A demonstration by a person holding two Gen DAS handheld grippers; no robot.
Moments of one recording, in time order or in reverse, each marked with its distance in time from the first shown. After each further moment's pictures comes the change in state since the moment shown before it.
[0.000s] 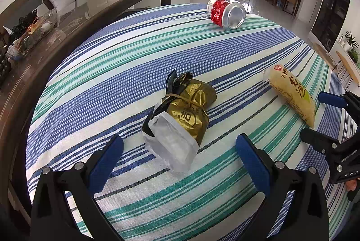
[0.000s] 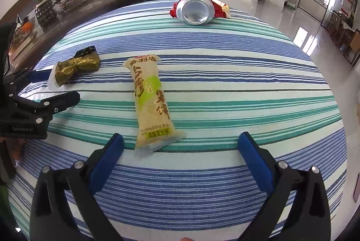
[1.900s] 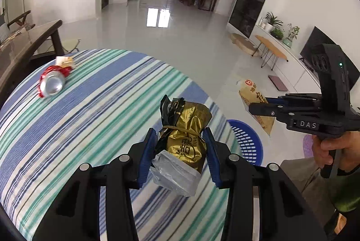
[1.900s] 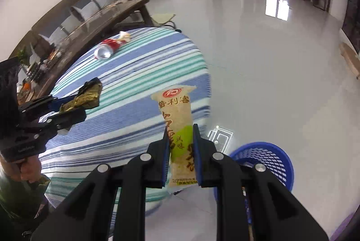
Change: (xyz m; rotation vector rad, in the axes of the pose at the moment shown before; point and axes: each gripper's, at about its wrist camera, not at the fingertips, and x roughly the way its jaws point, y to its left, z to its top) left arm -0.091 -0.256 0.042 0.278 -0.070 -0.470; right arm -0.175 -0.230 -0.104 0.355 -0.037 -0.004
